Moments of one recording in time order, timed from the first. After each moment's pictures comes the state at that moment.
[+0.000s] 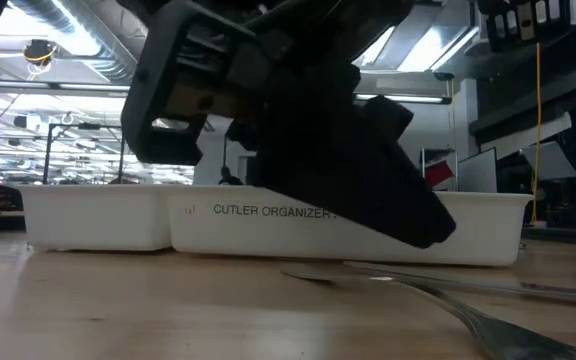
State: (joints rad) left arm -0.35 2.15 1.32 0.11 0.18 0.31; right arm 0.35 1.49 1.26 -0.74 -0.38 1.14
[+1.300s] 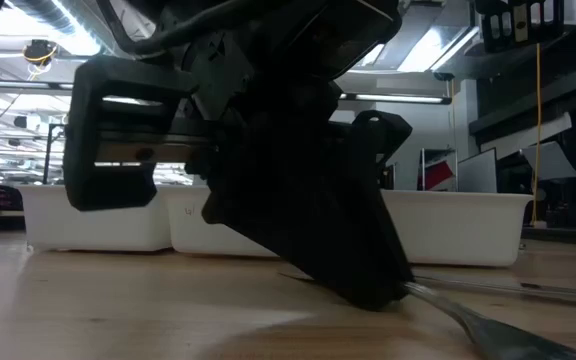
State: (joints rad) left arm -0.38 2.19 1.35 -0.06 0.15 0.43; right arm 0.35 1.49 1.26 -0.73 -0.38 1.09
